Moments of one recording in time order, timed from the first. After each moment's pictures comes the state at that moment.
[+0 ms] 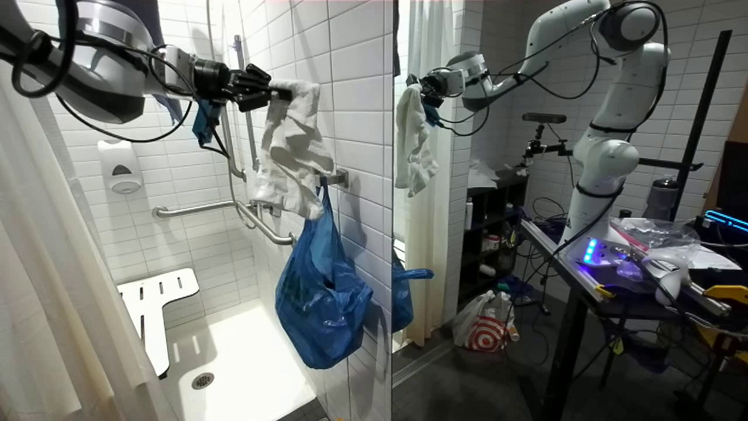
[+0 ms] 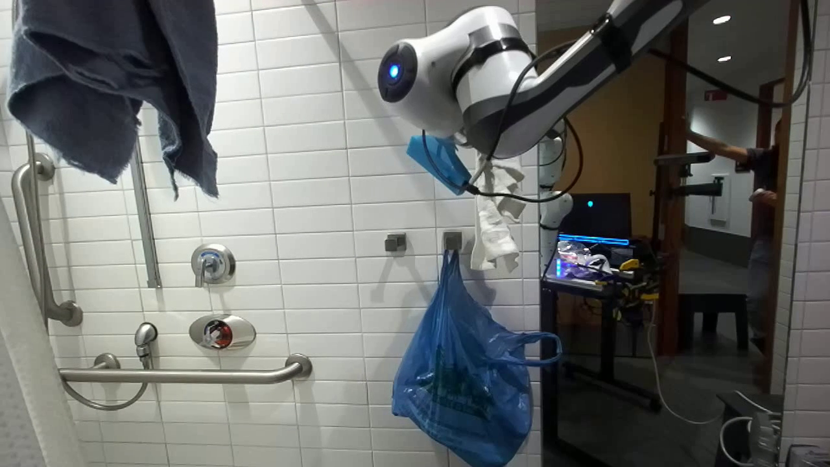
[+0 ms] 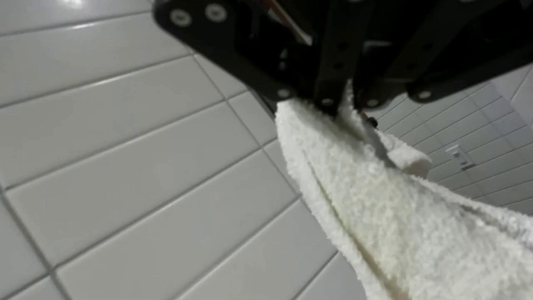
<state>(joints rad) 0.14 -0.21 0.09 -2.15 -1.47 1.78 2.60</state>
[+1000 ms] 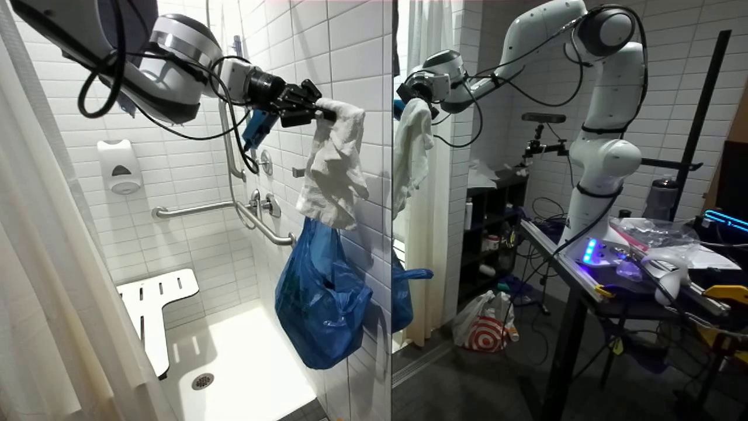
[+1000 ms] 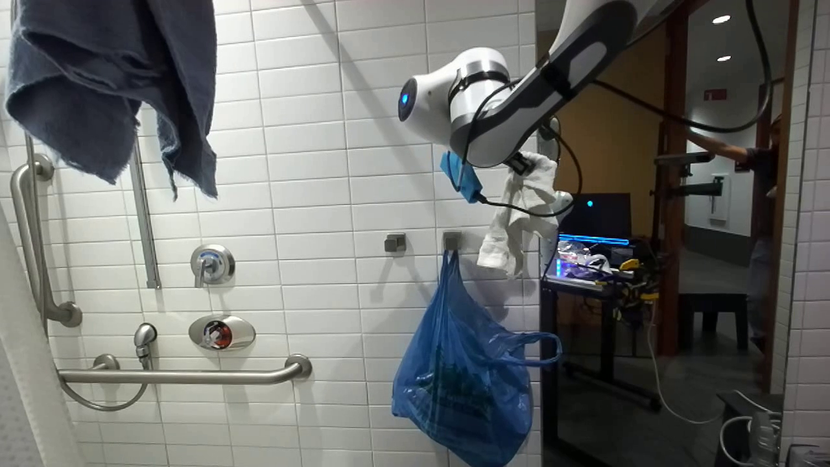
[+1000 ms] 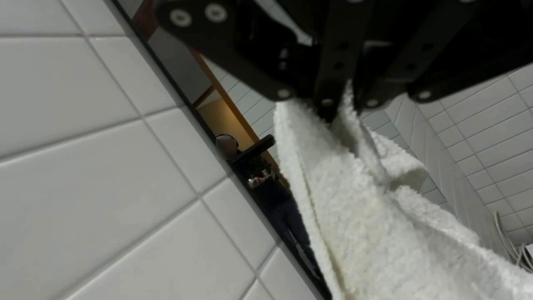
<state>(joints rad) 0.04 -0.01 0.02 -1.95 -1.29 1.66 2.60</state>
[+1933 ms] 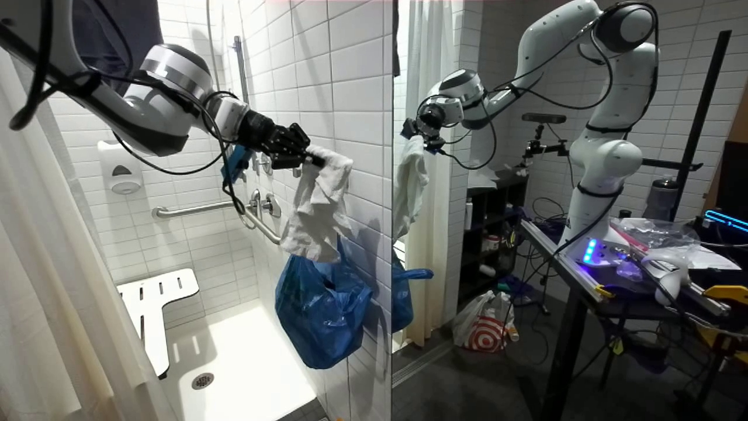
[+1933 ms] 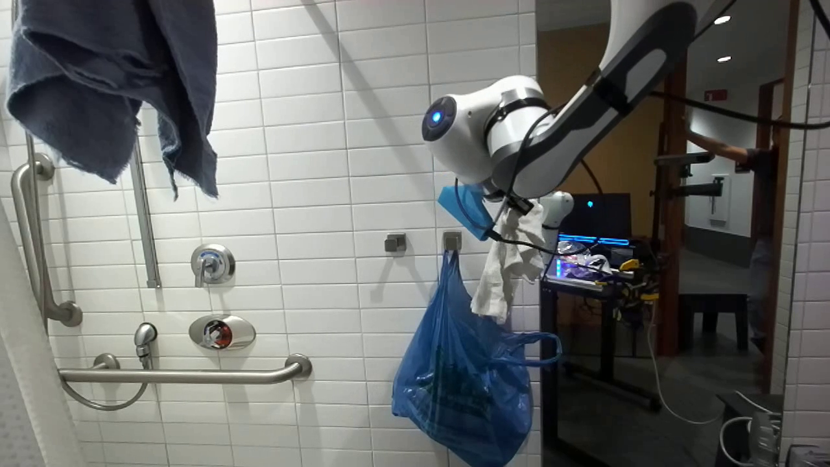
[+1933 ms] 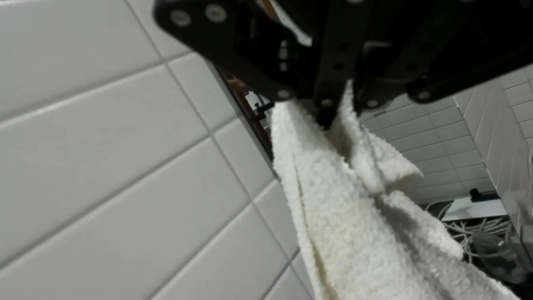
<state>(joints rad) 0.03 -0.13 -0.01 -2.23 -1.30 2.02 2.60</state>
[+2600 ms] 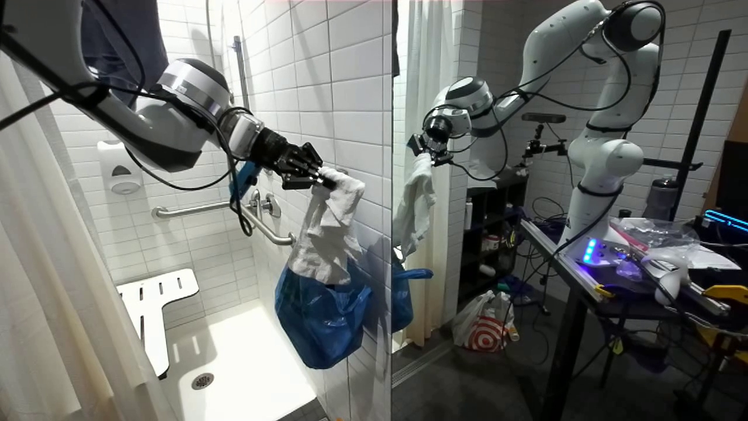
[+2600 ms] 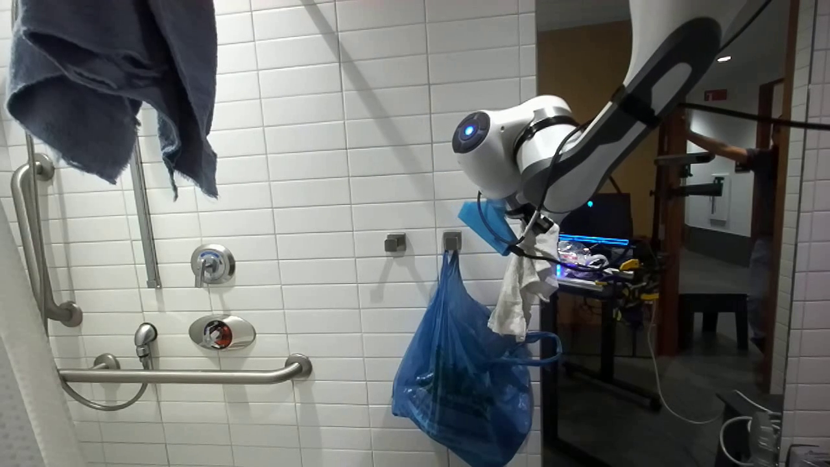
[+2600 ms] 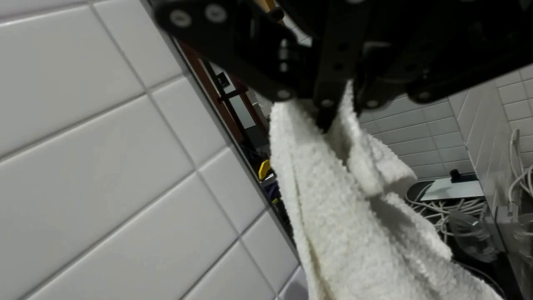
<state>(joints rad) -0.02 -0.15 -0.07 -2.32 -1.30 2.15 2.59</state>
